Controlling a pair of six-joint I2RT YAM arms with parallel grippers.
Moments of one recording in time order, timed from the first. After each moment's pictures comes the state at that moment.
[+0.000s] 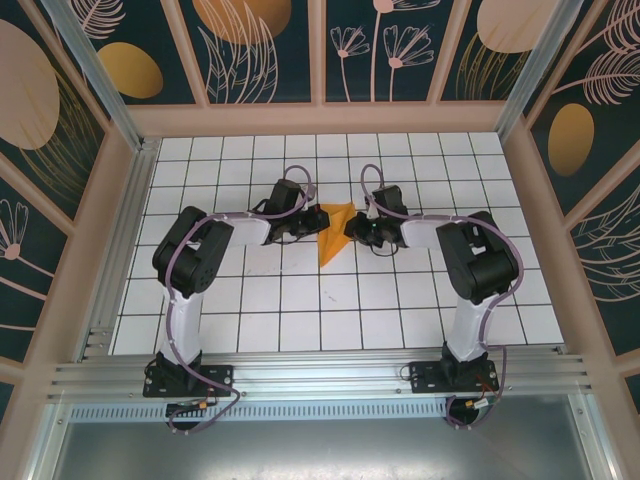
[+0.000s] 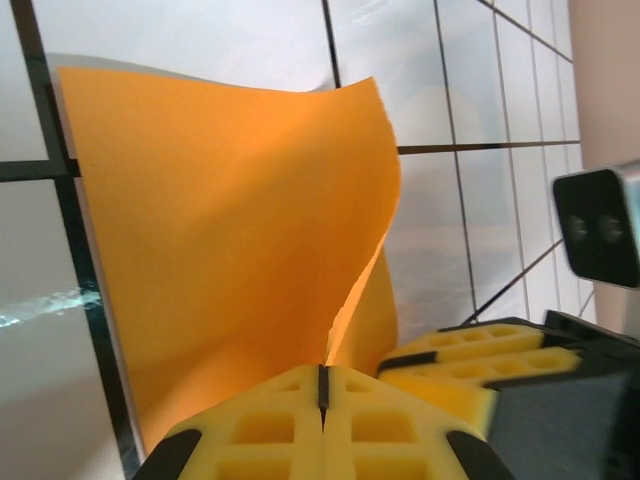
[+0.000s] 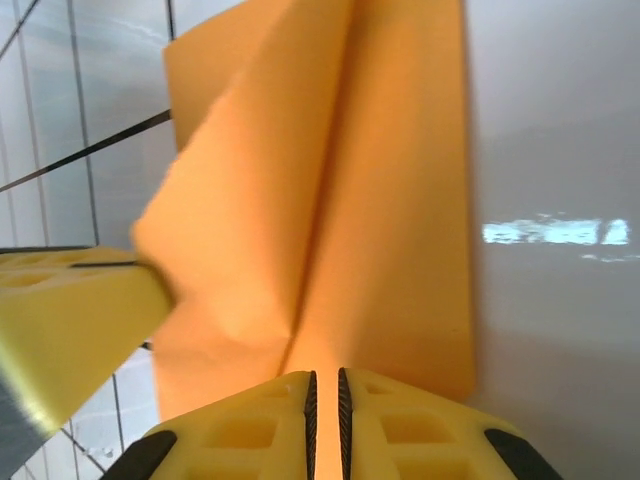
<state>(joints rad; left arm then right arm) -0.53 2.08 1.18 0.22 0.50 -0.78 0.41 1.89 0.97 0.02 -0.43 0.71</state>
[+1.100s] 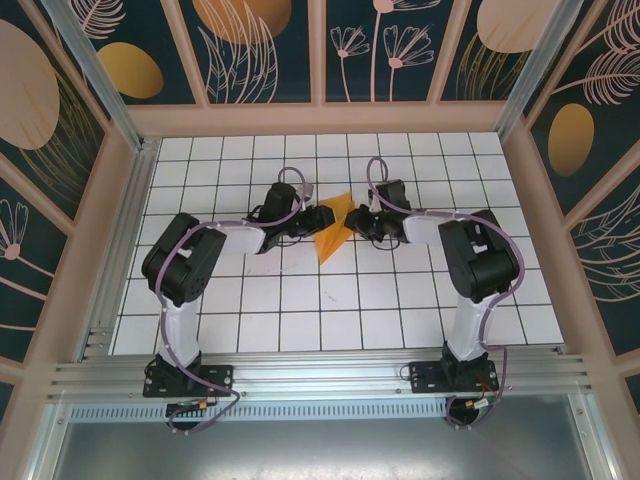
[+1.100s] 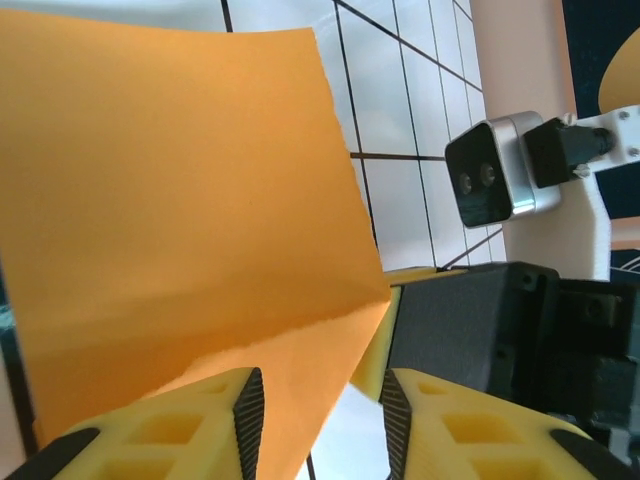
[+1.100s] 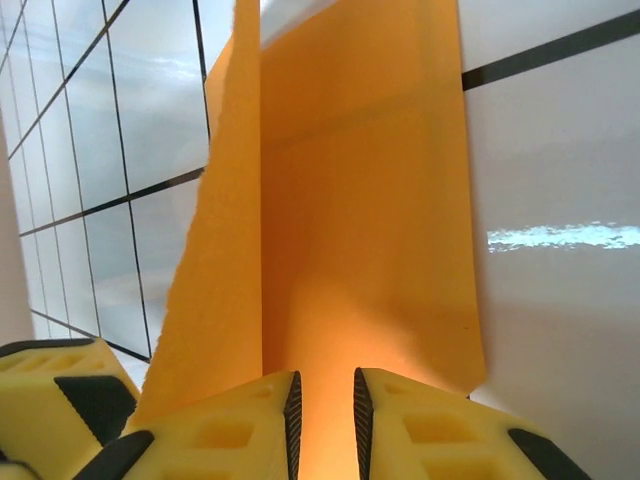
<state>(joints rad) -0.54 1.97 1.04 0.38 0.52 -0.89 0.38 1.89 0.99 0.06 -0.48 0.77</state>
